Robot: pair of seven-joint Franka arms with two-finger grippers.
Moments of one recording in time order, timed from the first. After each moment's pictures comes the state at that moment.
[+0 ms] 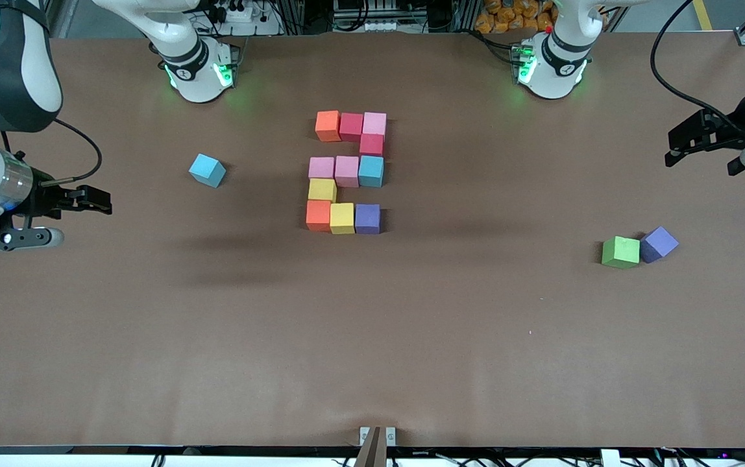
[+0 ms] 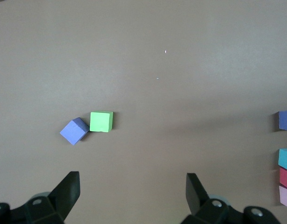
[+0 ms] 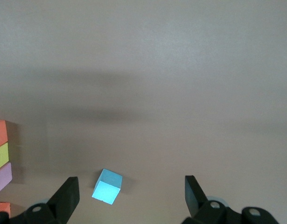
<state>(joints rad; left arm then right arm) -0.07 -0.01 0.00 -1.53 -0.03 1.56 0.09 -0.03 0.15 0.04 -1.64 -0.04 1.64 -0.07</state>
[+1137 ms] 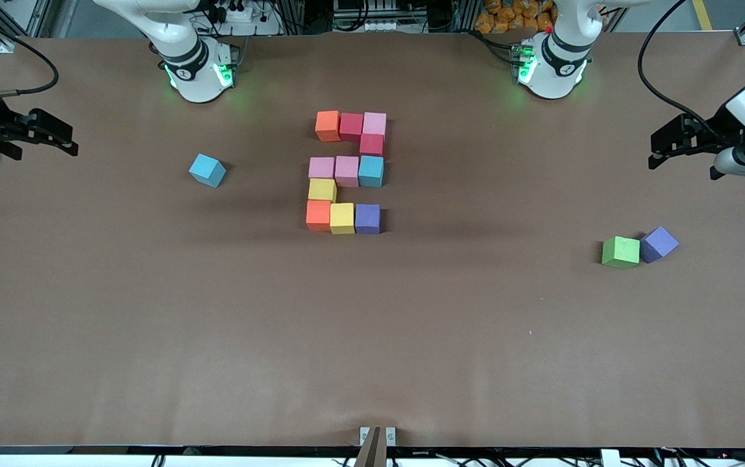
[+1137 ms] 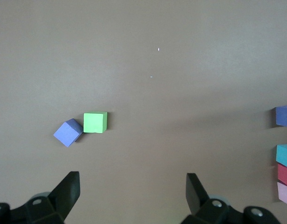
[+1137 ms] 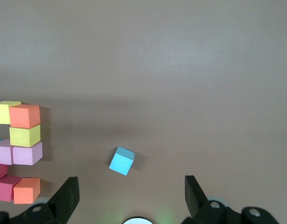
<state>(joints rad) -0.11 0.01 0.01 -1.53 -0.03 1.56 0.08 -0.06 -0.07 0.04 -1.65 0.02 1.49 -0.07</state>
